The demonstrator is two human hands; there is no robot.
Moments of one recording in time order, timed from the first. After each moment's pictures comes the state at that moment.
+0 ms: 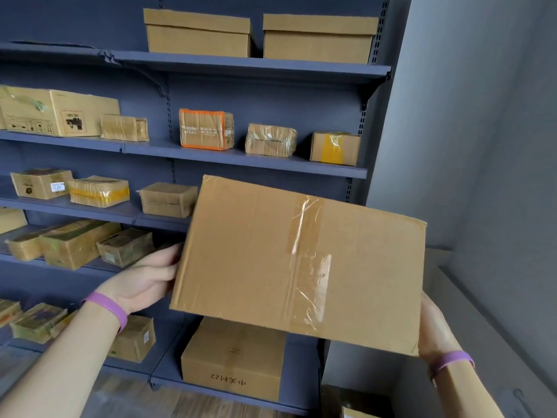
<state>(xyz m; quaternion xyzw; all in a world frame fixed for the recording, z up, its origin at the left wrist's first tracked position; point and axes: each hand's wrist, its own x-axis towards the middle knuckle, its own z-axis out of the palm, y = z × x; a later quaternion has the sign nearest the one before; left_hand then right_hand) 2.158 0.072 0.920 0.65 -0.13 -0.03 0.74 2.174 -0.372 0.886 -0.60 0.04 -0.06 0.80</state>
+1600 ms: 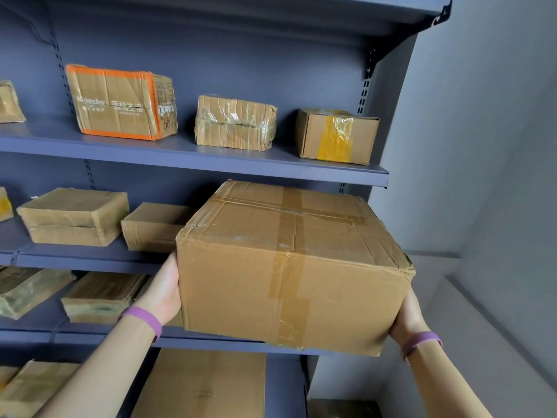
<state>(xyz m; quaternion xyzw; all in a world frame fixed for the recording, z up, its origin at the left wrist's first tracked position) 2.502 0.032 0.870 0.62 0.04 0.02 0.79 2.473 -0.349 0.848 -0.58 0.20 -0.11 0.78</state>
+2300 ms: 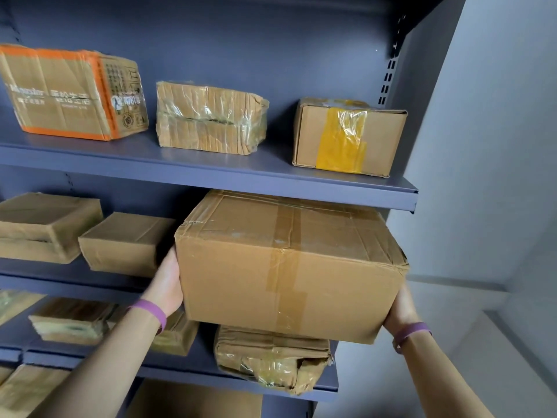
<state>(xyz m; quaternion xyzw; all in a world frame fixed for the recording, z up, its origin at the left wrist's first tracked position) 2.636 -0.021 0.862 0.60 0.15 0.02 0.79 2.640 -0.397 0.828 -0.62 0.13 -0.07 0.77</state>
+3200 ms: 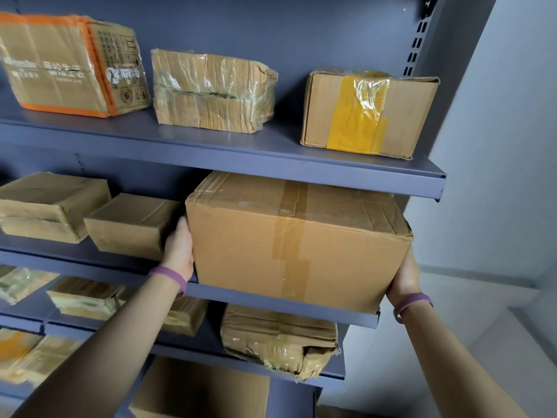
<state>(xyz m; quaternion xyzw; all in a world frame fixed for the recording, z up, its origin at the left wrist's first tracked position) 2.674 -0.022 0.853 0.58 0.22 0.12 0.77 2.681 -0.392 0.835 -0.60 0.19 -0.11 0.77</state>
